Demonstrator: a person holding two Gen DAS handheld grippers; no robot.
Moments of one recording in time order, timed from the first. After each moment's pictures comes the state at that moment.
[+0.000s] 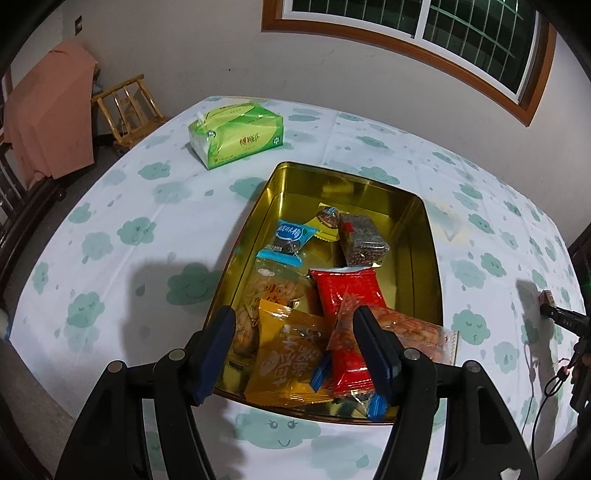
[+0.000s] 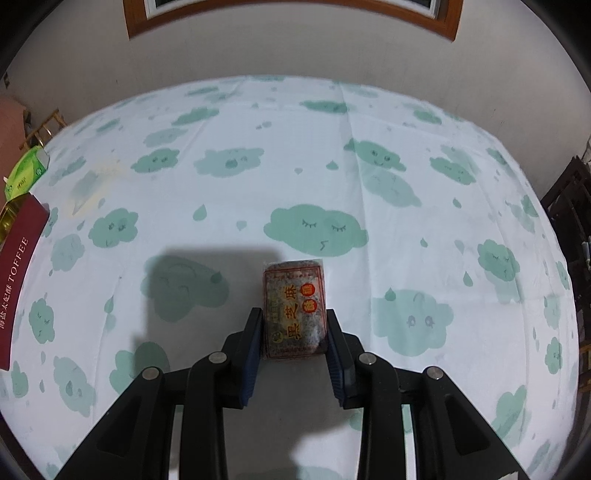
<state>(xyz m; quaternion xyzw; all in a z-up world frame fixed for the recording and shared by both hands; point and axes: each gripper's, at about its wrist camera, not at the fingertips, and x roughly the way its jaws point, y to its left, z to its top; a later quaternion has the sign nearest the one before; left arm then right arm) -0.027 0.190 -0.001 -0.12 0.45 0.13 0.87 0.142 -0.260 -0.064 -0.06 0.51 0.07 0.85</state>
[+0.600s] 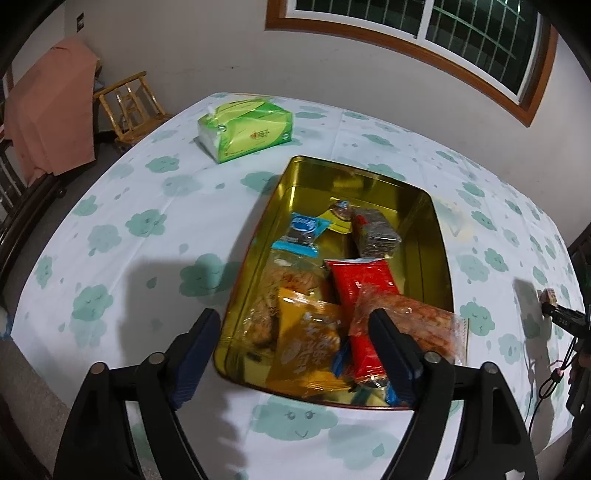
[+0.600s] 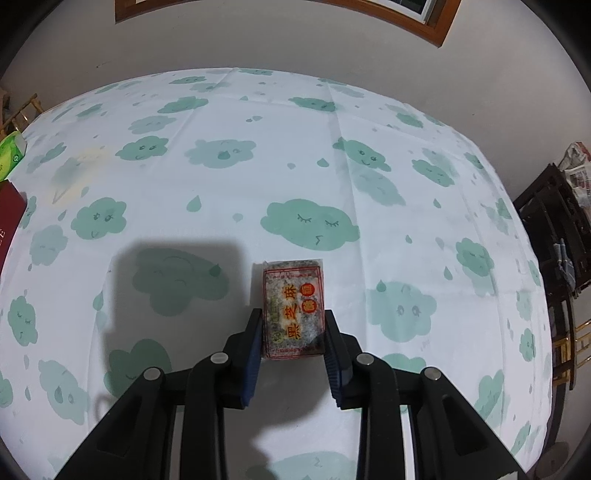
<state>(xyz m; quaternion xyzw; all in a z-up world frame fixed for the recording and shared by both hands) -0.041 0.202 -0.002 -0.13 0.45 0.13 0.87 0.130 -0.235 -0.061 -0.11 0.51 0.00 0.85</state>
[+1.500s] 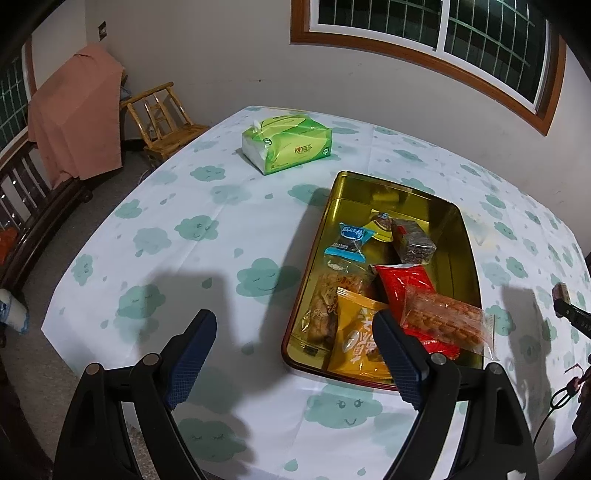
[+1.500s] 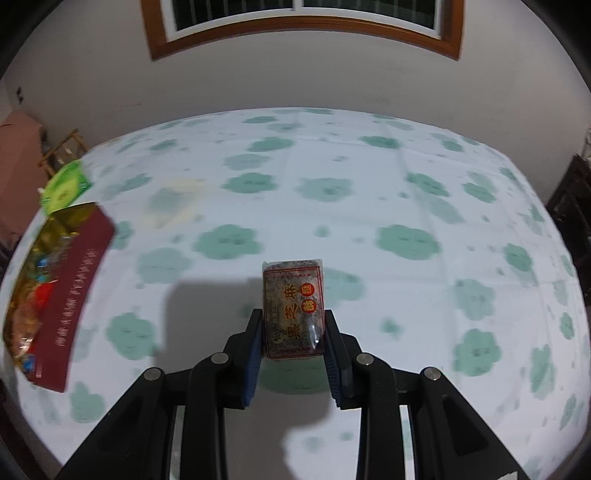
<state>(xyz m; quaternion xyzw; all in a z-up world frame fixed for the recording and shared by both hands) -0.069 0.222 0.011 -0.11 0.44 0.18 0.88 0.084 -0.165 -0.027 -0.03 0.47 0.09 0.88</state>
